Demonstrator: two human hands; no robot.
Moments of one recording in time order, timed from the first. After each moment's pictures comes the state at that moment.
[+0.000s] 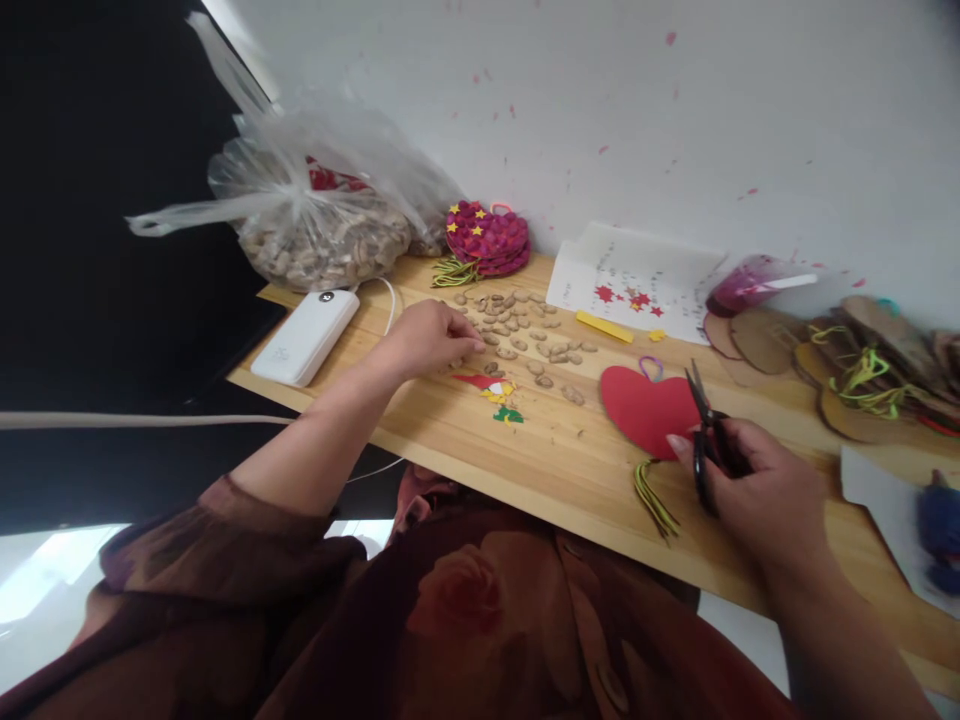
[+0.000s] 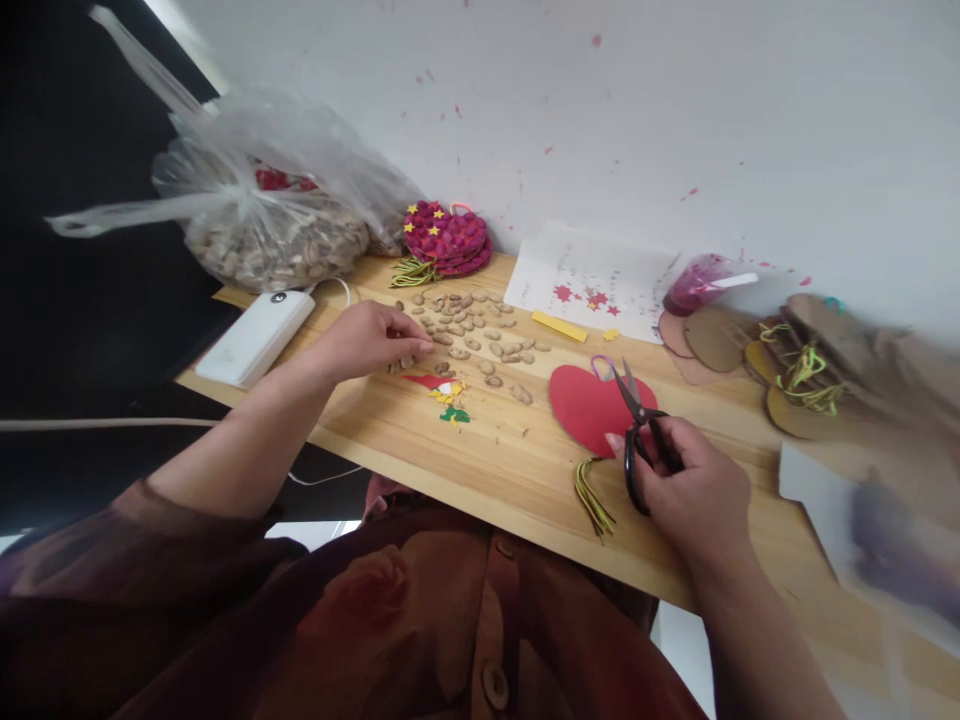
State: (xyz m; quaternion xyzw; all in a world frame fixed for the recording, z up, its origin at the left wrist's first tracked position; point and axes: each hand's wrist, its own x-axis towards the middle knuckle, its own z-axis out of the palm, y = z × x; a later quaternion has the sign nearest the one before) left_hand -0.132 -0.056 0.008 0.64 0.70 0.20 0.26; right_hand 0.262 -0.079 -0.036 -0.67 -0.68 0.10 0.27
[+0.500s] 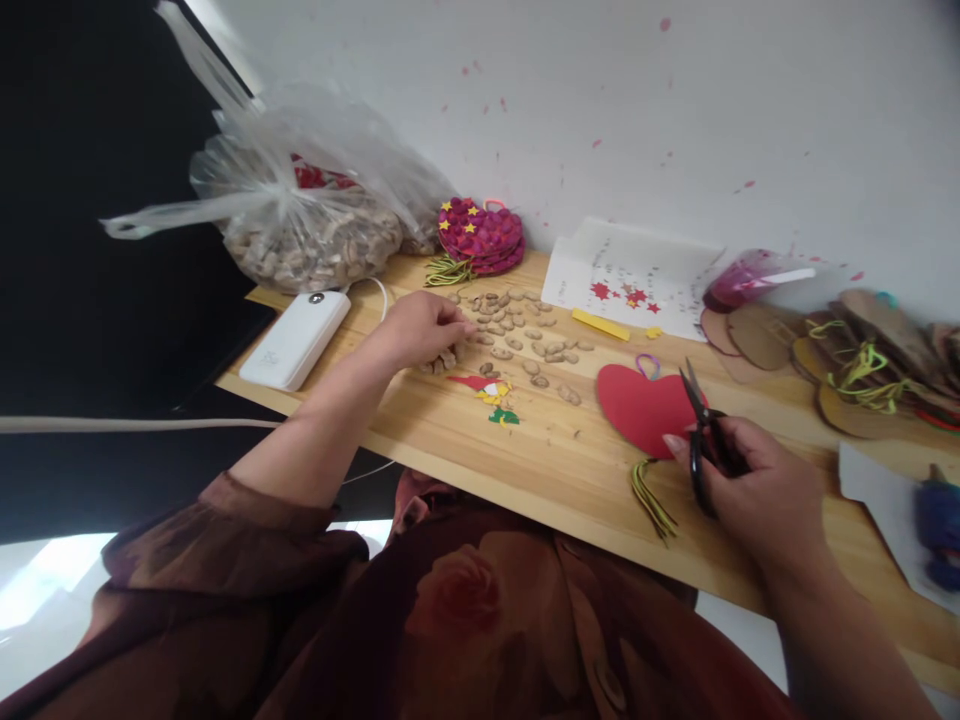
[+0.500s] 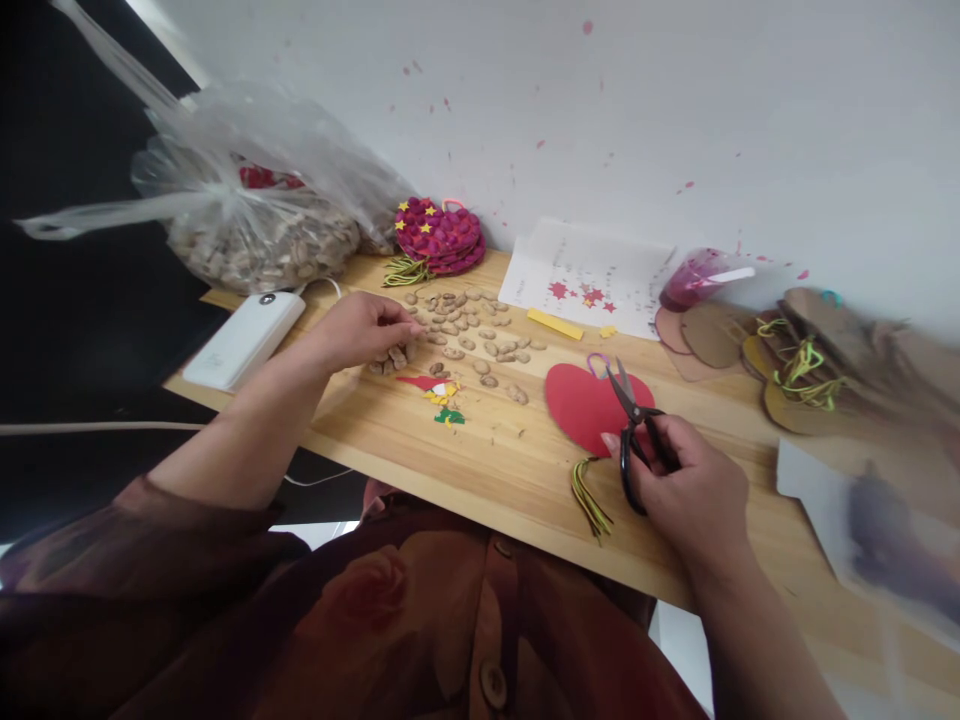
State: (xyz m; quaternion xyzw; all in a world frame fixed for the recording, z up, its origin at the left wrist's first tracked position) left_hand -0.141 -0.038 0.001 0.64 0.71 0.18 0.22; right_hand 0.259 -0.079 -0.034 -0.67 -0.69 0.10 0.27
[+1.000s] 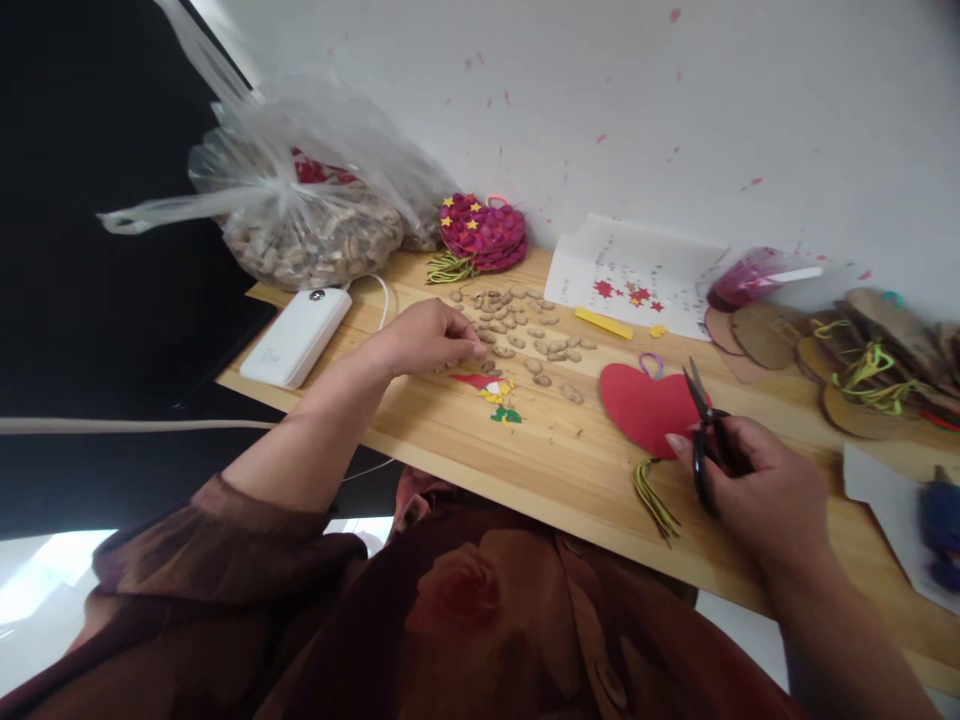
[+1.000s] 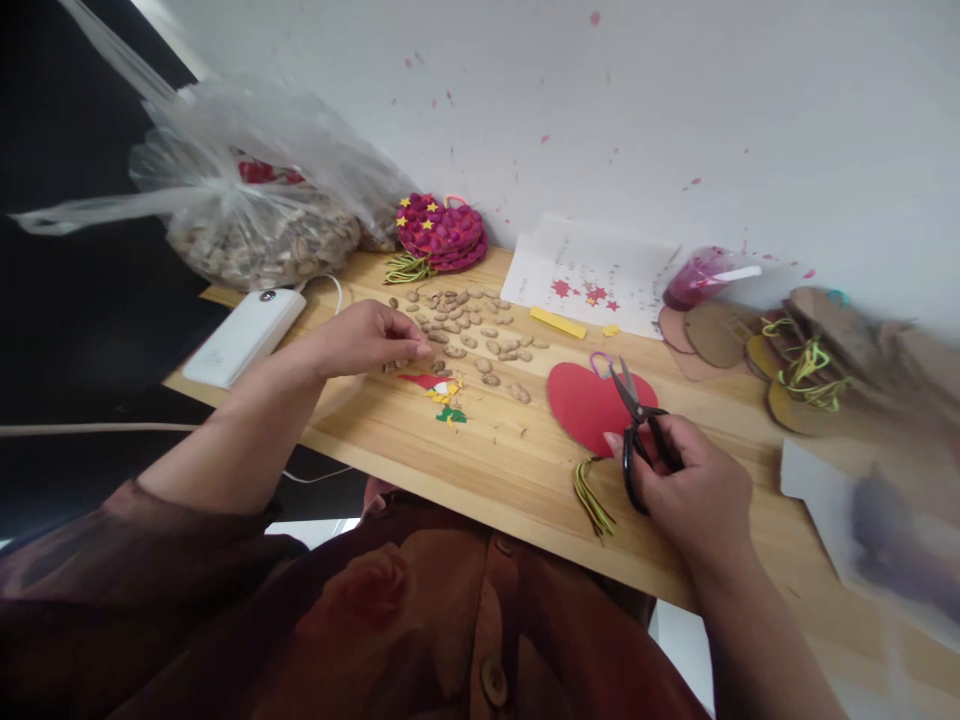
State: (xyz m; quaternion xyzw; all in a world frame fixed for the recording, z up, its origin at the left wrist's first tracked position) left_hand -0.138 -0.048 0.013 0.68 0.64 0.16 0.33; right_hand 0.259 -0.080 -0.035 -0.67 -0.69 0.11 0.26
